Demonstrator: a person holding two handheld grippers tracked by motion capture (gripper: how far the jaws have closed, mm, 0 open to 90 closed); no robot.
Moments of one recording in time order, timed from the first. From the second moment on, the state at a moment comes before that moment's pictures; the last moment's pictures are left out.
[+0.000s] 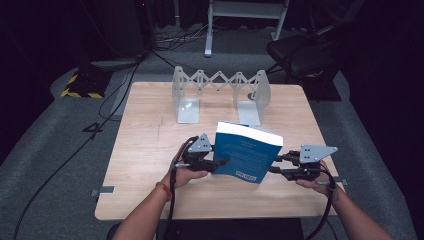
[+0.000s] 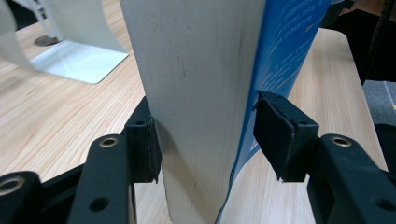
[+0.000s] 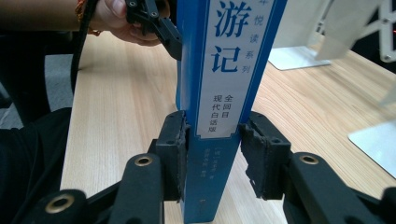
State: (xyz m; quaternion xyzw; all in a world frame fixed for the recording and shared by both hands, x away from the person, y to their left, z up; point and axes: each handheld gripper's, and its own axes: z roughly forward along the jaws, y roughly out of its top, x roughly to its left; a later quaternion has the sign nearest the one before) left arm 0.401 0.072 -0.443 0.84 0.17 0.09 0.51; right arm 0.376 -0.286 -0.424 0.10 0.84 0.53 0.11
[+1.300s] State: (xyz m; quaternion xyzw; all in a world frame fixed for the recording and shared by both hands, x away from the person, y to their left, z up) left arm 0.417 0.055 -0.445 0.84 0.17 0.08 0.51; right arm 0.352 -0.293 -0.434 0.15 0.81 0.54 0.15
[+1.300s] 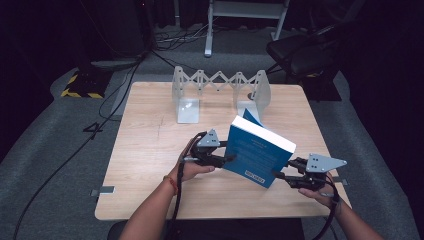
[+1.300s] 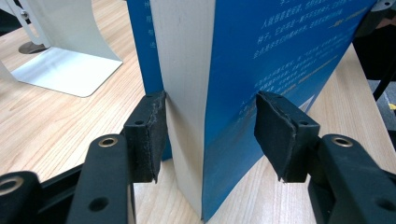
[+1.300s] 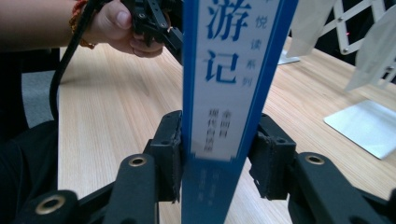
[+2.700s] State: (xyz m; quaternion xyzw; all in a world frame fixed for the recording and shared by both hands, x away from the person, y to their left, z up) left arm 0.415 0.065 -0.452 0.87 0.21 0.10 0.44; right arm 0.376 -0.257 -0.432 0.19 0.79 0.55 0.19
